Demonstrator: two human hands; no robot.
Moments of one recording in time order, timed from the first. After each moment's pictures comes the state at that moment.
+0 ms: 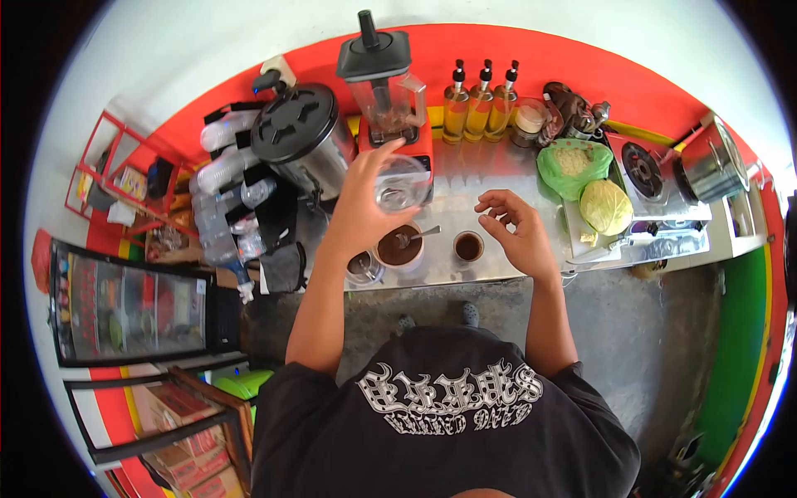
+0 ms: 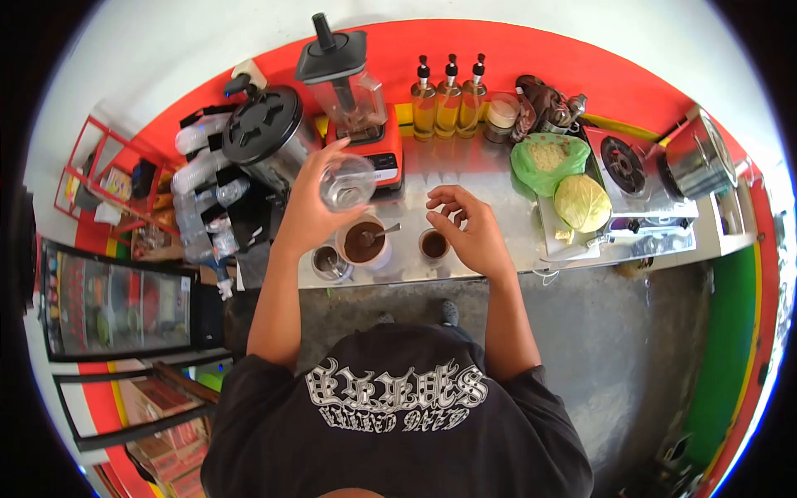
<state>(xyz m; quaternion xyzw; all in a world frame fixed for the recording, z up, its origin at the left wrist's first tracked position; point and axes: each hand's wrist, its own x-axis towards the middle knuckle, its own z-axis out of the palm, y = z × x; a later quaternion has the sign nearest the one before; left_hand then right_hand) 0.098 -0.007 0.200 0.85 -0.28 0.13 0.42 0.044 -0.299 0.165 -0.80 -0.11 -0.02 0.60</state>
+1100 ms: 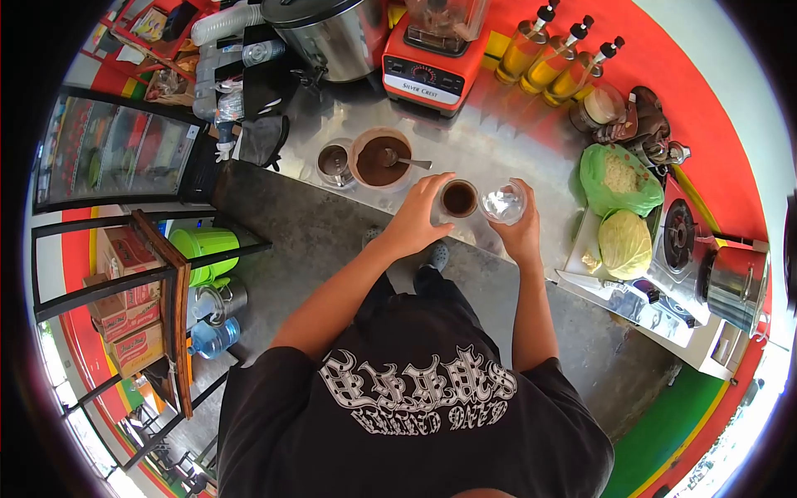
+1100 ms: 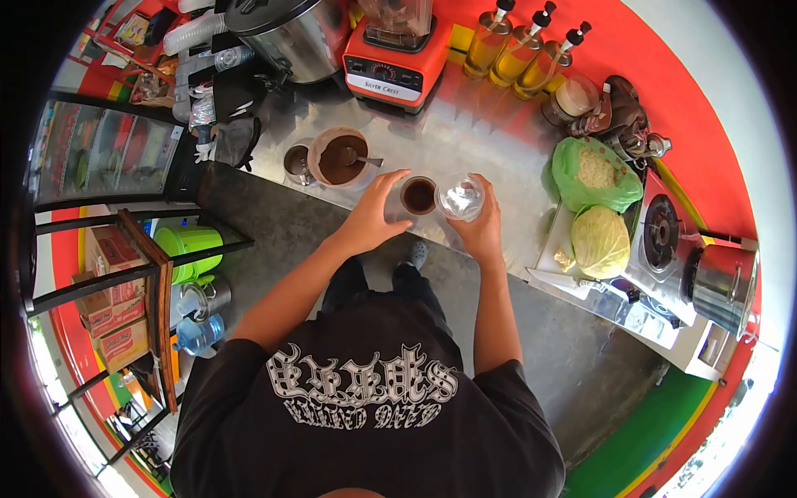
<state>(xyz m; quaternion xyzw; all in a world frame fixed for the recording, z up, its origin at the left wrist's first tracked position) 0.013 -0.130 0.003 0.85 -0.06 -0.02 0.52 0.079 -0.375 -0.016 -0.83 -0.13 0.03 0.54</state>
